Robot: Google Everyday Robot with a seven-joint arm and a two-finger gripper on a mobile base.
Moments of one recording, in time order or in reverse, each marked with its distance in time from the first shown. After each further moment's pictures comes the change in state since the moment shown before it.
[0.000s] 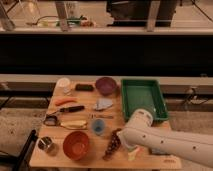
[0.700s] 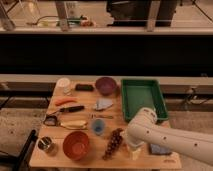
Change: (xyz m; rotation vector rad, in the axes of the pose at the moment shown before) arm 0.021 0.005 0.010 -0.040 -0.014 0.005
